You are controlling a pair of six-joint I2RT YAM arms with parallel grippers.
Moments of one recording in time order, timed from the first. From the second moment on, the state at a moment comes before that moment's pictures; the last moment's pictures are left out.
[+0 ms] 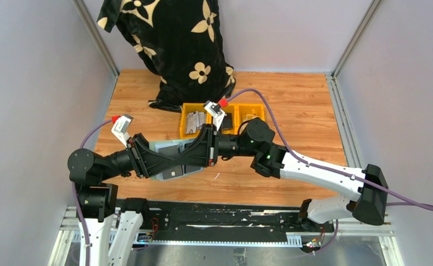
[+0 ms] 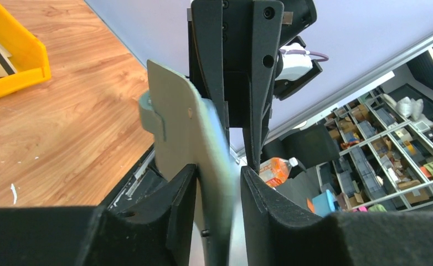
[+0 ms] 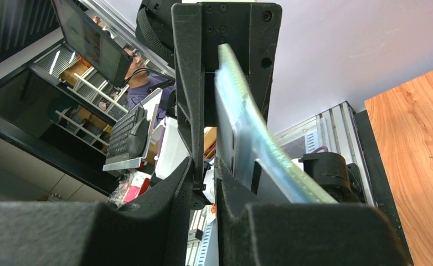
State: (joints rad) left arm -0.02 0.42 0.87 -0.22 1.20 -1.04; right arm 1.13 1.29 1.06 0.52 -0.52 0.92
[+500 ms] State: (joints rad) left arm -0.01 0.44 0.89 -0.23 1.18 -1.03; right arm 1.13 1.23 1.03 0.44 -0.45 0.92
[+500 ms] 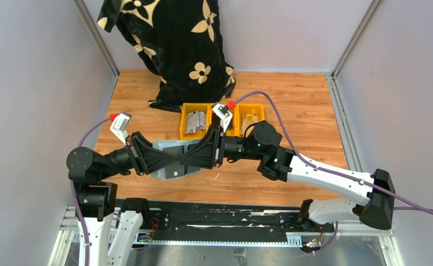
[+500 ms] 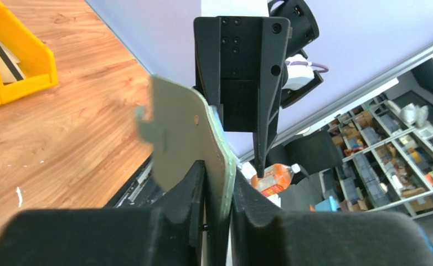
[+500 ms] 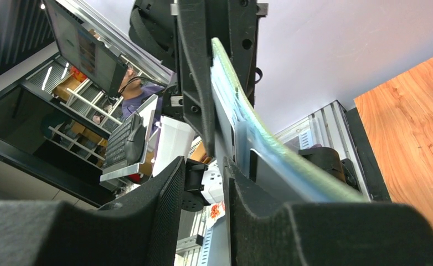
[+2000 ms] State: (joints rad) left arm -0.01 0.43 0.92 -0.39 1.10 -0.83; right arm 1.12 1.28 0.99 0.44 -0.52 0.92
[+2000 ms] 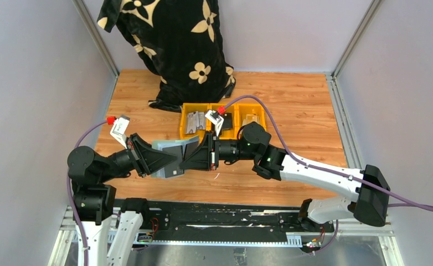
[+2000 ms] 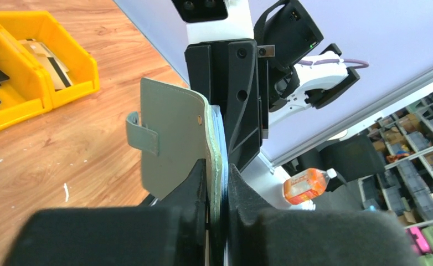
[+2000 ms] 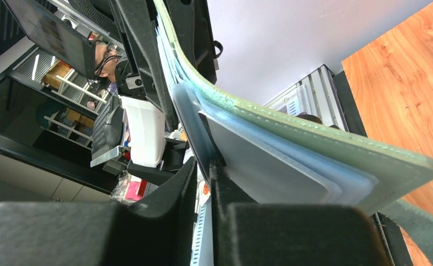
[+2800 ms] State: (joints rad) left arm -0.01 0.42 0.89 -0.34 1.19 -0.95; right arm 1.10 1.13 0.85 0.50 -0.45 0.95
